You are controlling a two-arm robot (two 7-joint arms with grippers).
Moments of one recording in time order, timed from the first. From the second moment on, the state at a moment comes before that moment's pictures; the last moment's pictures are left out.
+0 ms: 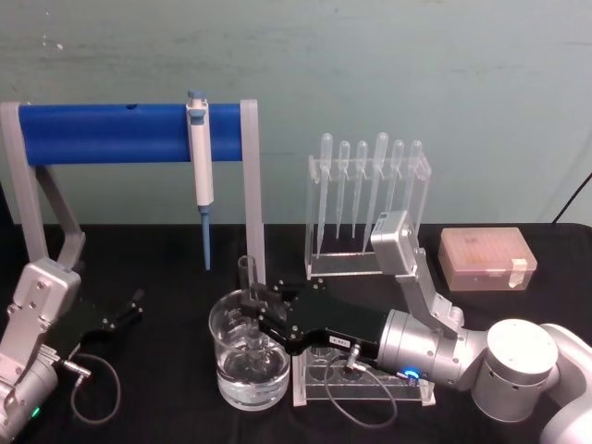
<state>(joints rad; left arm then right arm) -0.20 0.60 0.45 -1.41 -0.25 -0.12 0.03 0.50 0.36 -0.64 -1.26 0.48 -0.10 0.71</state>
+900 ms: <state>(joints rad) -0.20 0.60 0.45 -1.41 -0.25 -0.12 0.03 0.50 0.36 -0.64 -1.26 0.48 -0.09 0.71</state>
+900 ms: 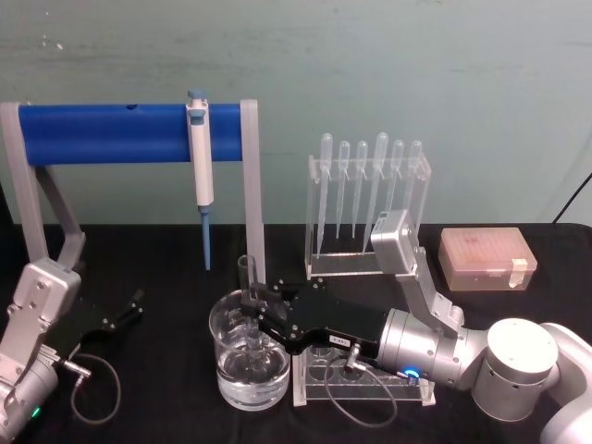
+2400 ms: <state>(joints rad) -0.20 0.60 0.45 -1.41 -0.25 -0.12 0.03 0.50 0.36 -0.64 -1.26 0.48 -0.09 0.71</state>
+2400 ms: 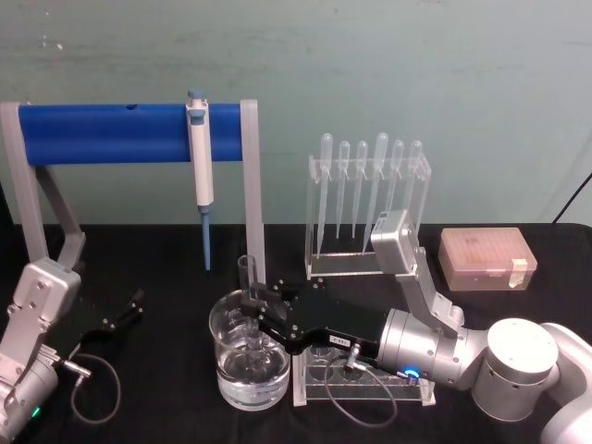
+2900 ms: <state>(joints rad) -0.20 0.60 0.45 -1.41 -0.25 -0.12 0.03 0.50 0.36 -0.64 -1.26 0.48 -0.09 0.71</state>
